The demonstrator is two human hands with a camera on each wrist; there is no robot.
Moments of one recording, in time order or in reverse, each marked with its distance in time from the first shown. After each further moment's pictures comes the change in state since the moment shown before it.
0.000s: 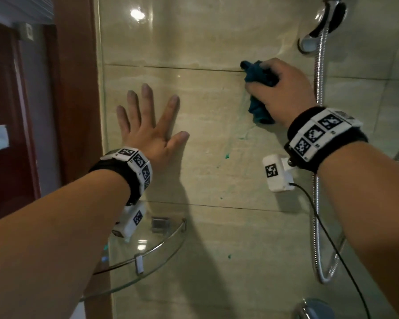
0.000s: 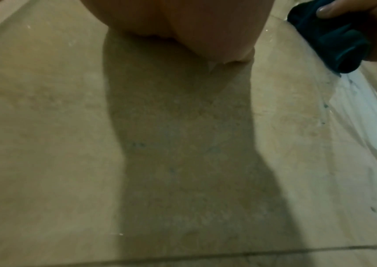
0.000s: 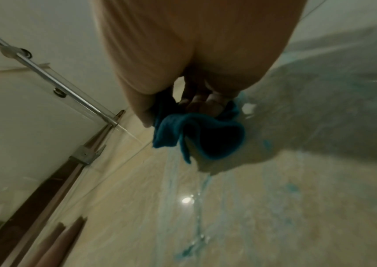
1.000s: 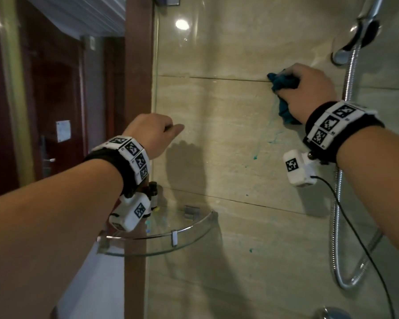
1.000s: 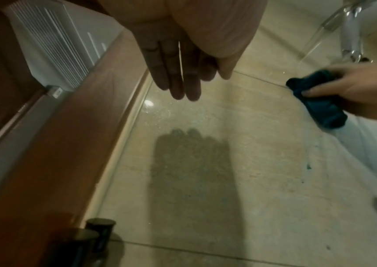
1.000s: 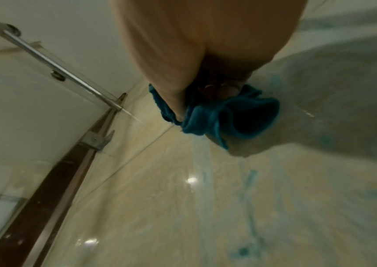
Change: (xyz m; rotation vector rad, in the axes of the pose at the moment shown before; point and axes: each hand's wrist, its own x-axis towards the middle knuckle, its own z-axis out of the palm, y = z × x) left_hand -0.036 -0.027 -0.106 -0.042 -0.095 -0.123; right_hand 0.009 -0.022 -0.002 -0.066 -0.045 -0.021
